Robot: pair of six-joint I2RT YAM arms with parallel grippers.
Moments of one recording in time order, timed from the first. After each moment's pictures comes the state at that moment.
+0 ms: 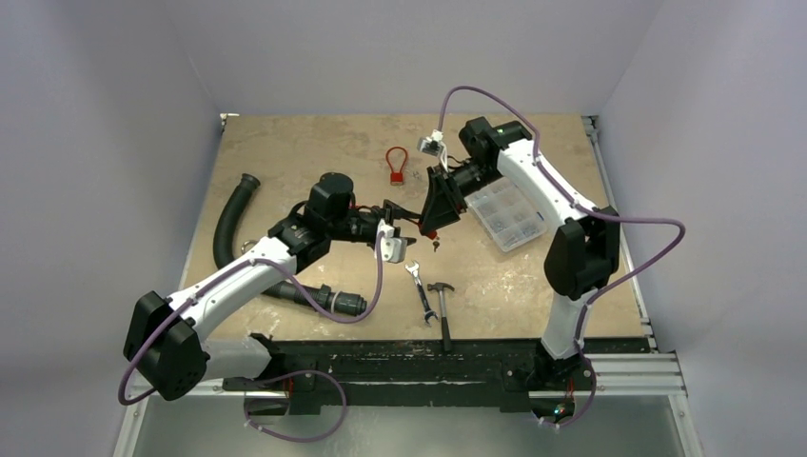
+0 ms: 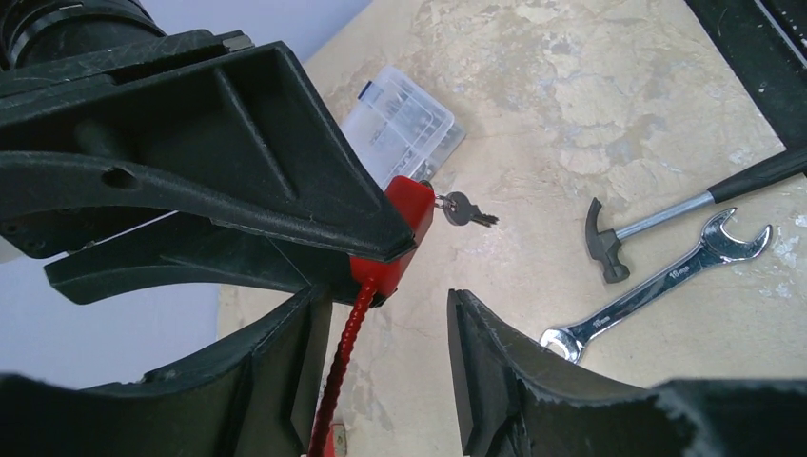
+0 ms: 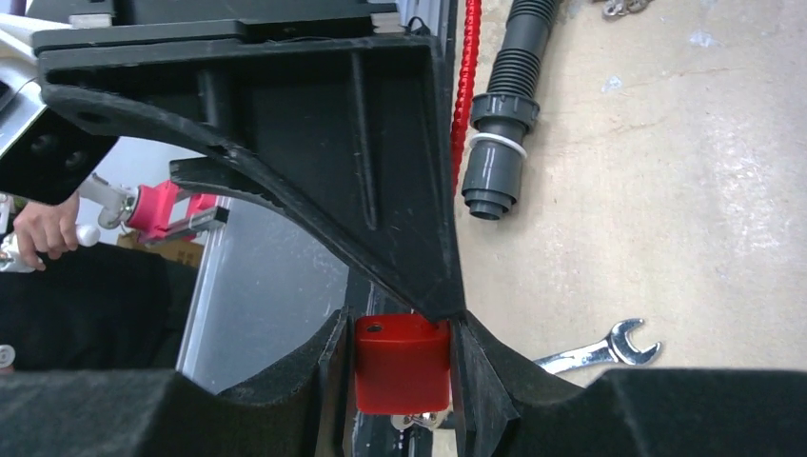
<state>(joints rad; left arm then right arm) -0.66 1.26 0.95 -0.09 0.76 1.01 0.41 1.89 1.79 -1.37 -1.25 -0.73</state>
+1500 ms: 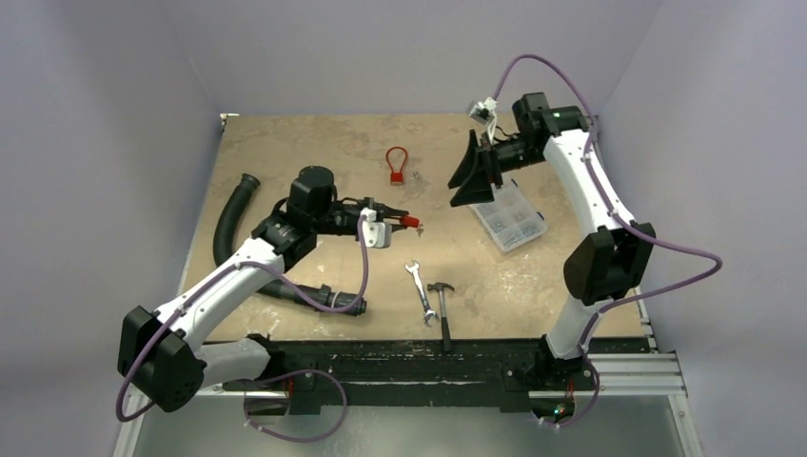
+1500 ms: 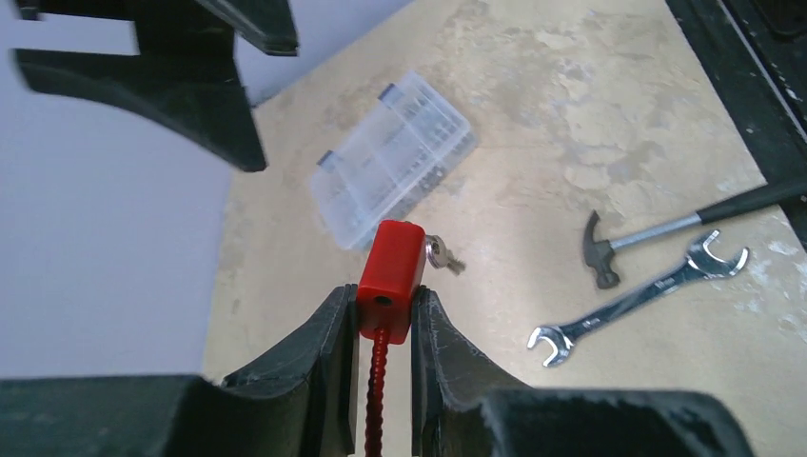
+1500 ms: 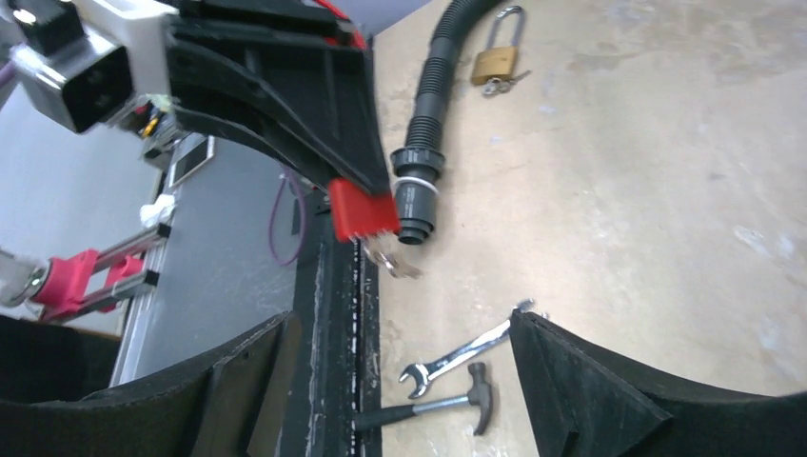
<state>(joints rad) -0.57 1.21 0.95 -0.12 0.85 0.92 0.23 1.81 1.86 -1.38 -1.27 -0.74</state>
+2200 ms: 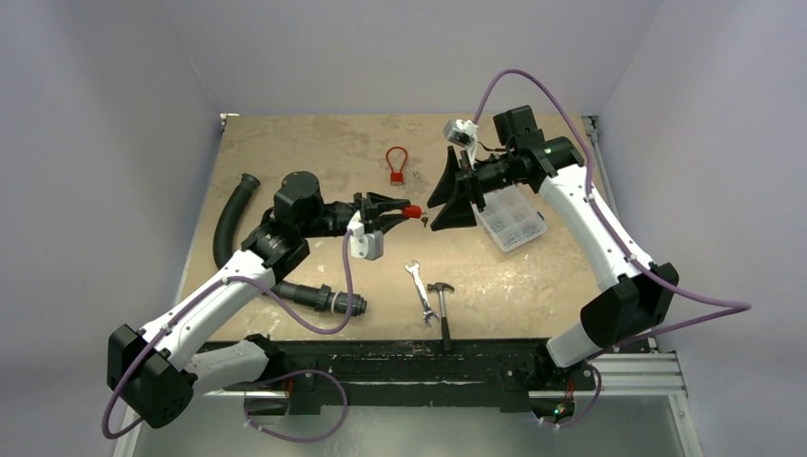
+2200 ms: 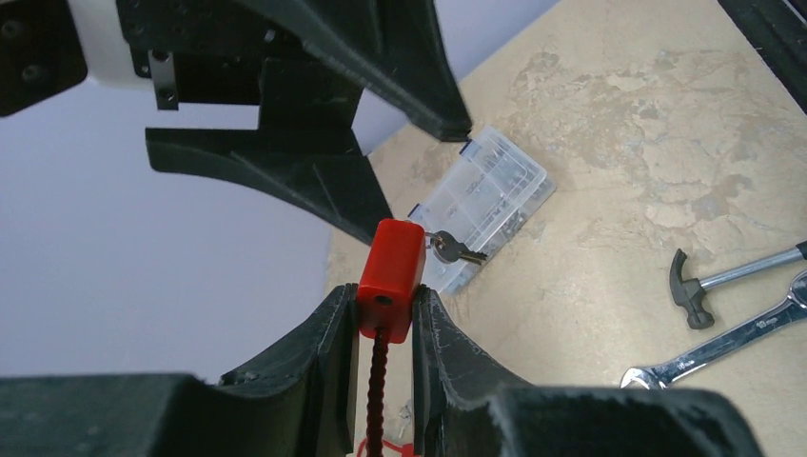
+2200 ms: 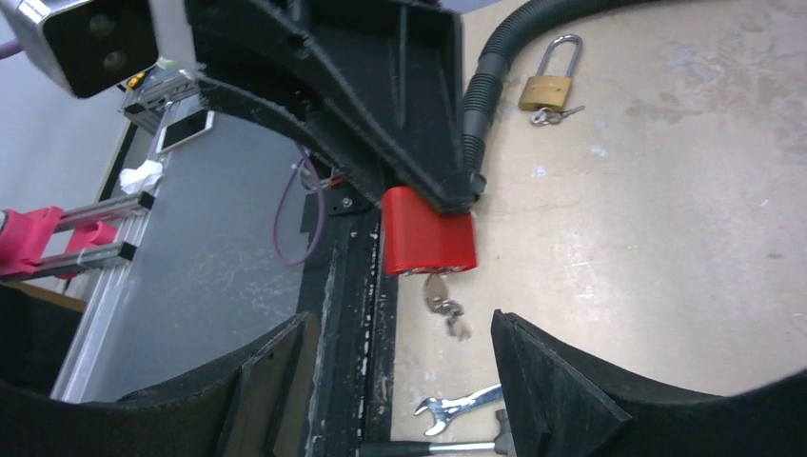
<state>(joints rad) -0.59 1.10 0.92 0.07 0.83 0.91 0.36 1.53 1.61 -1.04 -1.22 -0.51</state>
